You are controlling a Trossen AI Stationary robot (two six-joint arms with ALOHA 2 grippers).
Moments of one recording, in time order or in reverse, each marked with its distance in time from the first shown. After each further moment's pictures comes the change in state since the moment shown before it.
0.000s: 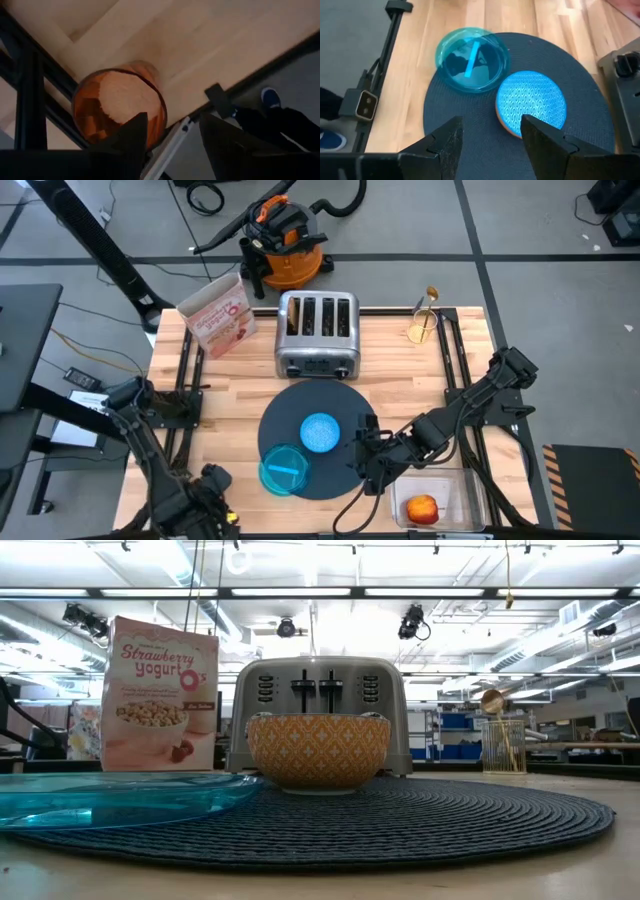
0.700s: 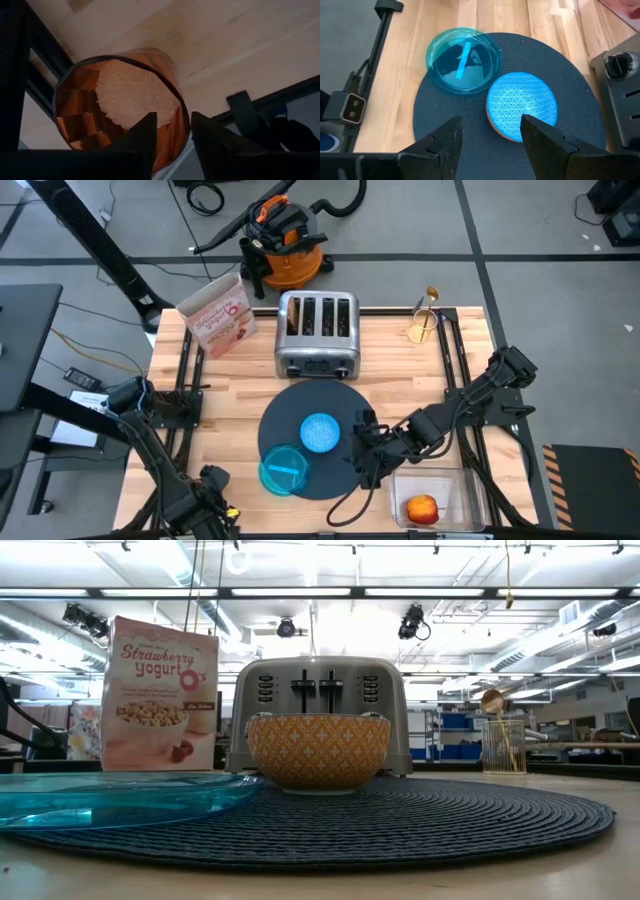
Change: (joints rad) left arm -0.002 0.000 -0.171 0.149 0.078 -0.143; right arm -0.031 0.000 0.000 -0.001 0.000 -0.024
